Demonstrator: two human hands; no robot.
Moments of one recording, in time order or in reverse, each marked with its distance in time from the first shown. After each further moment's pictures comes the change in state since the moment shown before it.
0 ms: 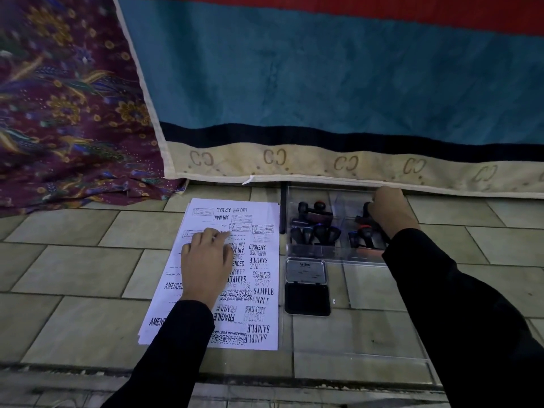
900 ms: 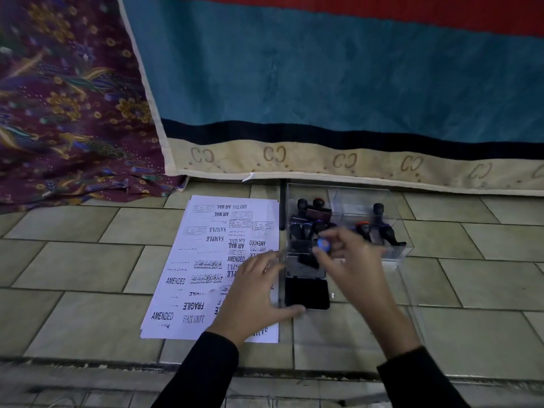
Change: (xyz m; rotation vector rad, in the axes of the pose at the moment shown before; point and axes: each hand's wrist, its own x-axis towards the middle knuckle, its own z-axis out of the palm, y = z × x) left_hand -0.057 0.061 -0.017 -0.407 -0.281 0.371; right_hand -0.176 -0.035 0.001 0.663 0.062 -0.412
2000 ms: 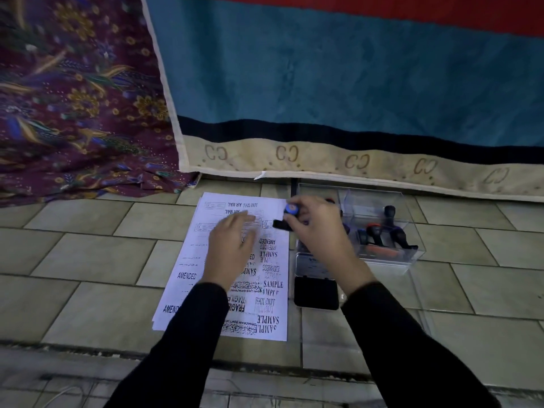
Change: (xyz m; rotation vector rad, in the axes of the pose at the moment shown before) left_hand 0.043 -0.060 -0.035 -0.076 0.309 -0.233; right_hand 0.065 -0.026 0.052 -0.057 -0.066 -0.183
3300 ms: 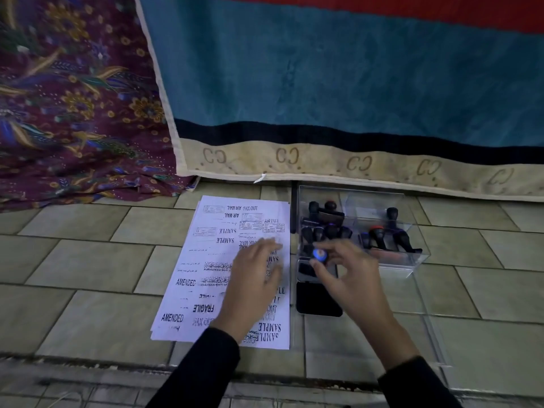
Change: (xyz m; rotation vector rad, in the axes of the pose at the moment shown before) left_hand -0.045 0.032 0.017 -0.097 -0.114 0.056; right_hand -0.074 0.018 -0.023 0.081 0.071 0.029
